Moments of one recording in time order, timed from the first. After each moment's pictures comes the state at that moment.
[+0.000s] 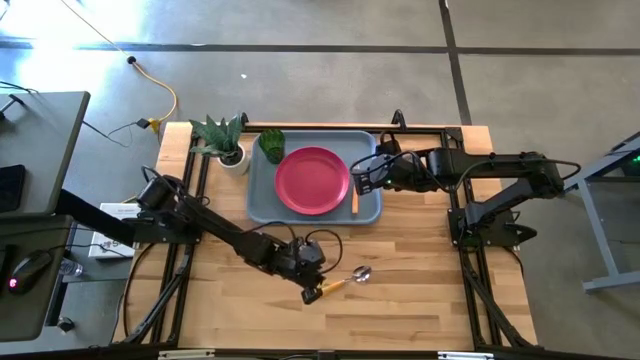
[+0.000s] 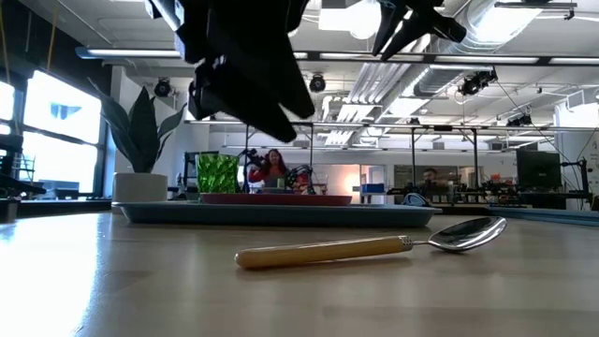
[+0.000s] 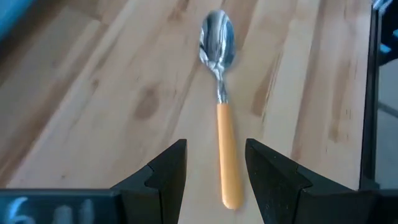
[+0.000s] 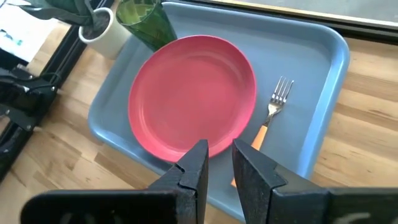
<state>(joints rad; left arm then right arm) -0.43 1.84 1.22 -0.28 -0.26 -0.77 0.02 1.40 1.41 -0.96 0.46 1.07</state>
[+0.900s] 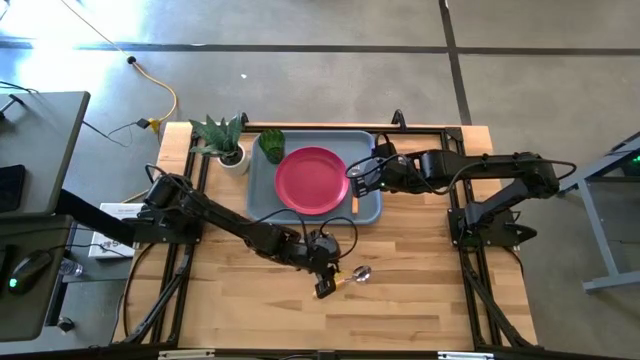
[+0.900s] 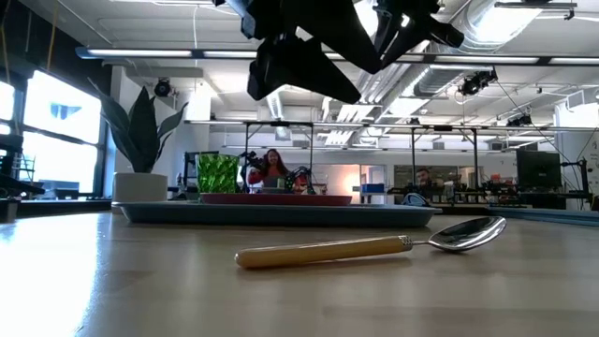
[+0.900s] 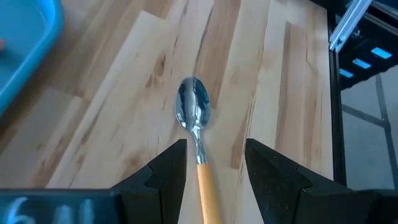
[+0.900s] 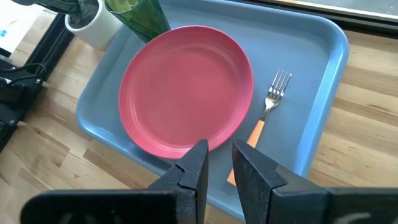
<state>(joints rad) -0.36 1.88 1.34 -0.24 -0.20 -0.63 0.02 1.44 1.41 -0.97 0.46 1.08</state>
